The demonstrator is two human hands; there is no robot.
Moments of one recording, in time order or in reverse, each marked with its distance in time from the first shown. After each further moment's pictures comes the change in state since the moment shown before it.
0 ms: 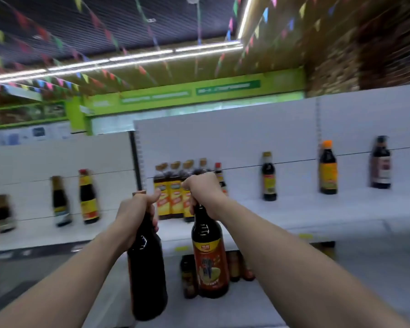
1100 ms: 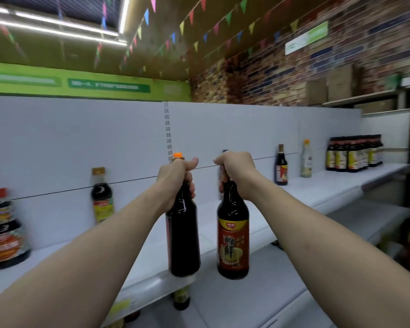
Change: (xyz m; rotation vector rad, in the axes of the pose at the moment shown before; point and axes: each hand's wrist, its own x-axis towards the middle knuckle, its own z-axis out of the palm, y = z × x) left_hand 0.085 0.038 0.551 -0.175 -0.629 0.029; right_hand 0.068 0.010 -0.498 -0.035 0.623 -0.002
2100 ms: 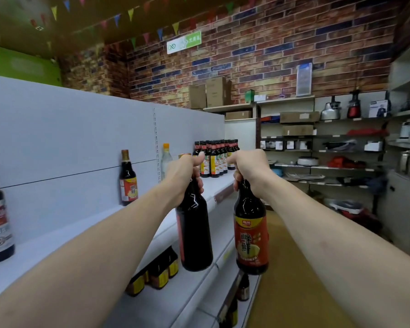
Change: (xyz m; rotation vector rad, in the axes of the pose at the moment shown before) left_hand 0.159 -0.059 0.564 -0.189 -0.496 -0.094; right_hand 0.169 0.016 -0.521 -0.246 0.636 -0.039
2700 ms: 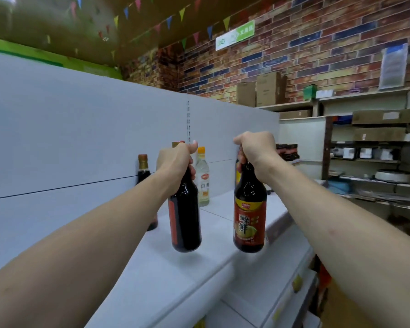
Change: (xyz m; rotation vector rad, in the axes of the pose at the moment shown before) left_hand 0.271 -0.012 -0.083 0.096 0.398 0.151; right_hand 0.256 0.022 0.147 0.131 -0.160 -0.111
